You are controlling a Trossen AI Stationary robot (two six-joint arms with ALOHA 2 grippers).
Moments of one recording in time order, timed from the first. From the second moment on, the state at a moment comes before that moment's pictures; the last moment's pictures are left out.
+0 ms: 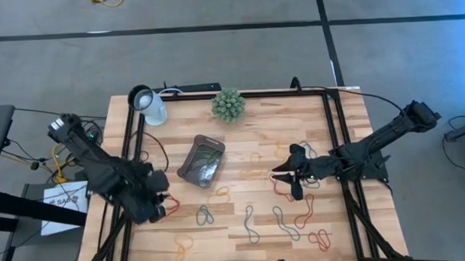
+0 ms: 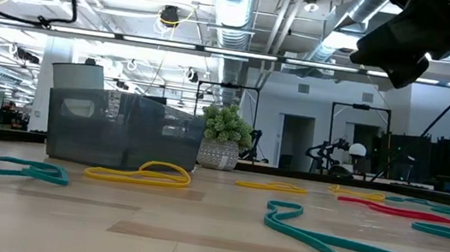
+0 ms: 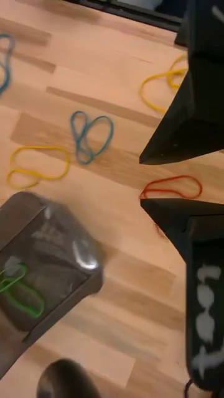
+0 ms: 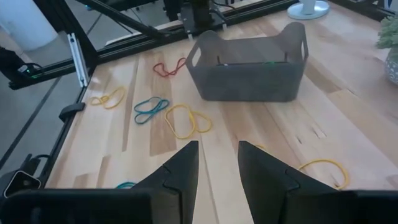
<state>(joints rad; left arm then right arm) -0.78 1.23 1.13 -1.19 -0.40 -1.14 0.43 1.03 0.48 0.10 0.40 0.41</state>
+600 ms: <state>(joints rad) -0.99 1.43 1.12 -1.25 -0.46 -1.36 0.42 1.03 0.48 0.10 0.39 0.41</state>
